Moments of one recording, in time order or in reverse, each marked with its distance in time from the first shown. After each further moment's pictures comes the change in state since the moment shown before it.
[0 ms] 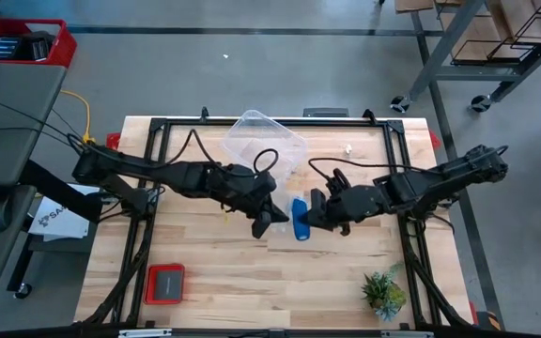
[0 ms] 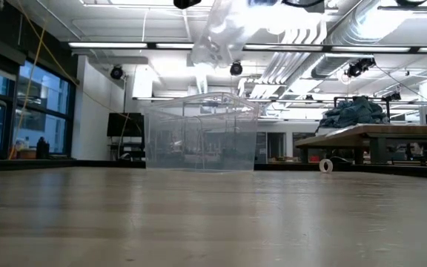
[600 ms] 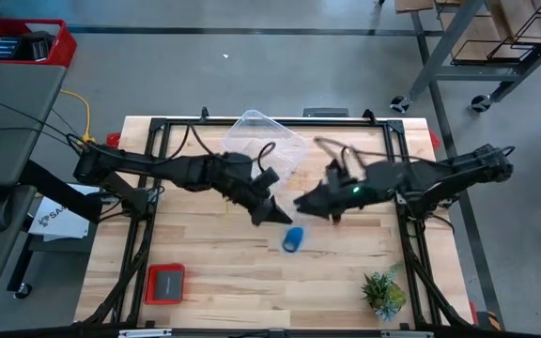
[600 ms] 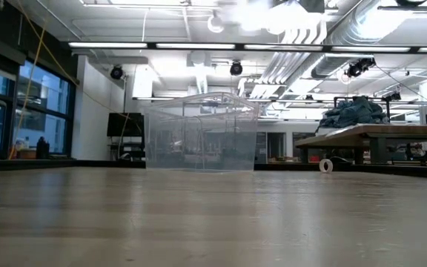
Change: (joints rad) left arm 0.065 0.001 0.000 0.146 0.244 -0.265; right arm -0.063 -0.072 0.002 0.325 -0.086 -0.208
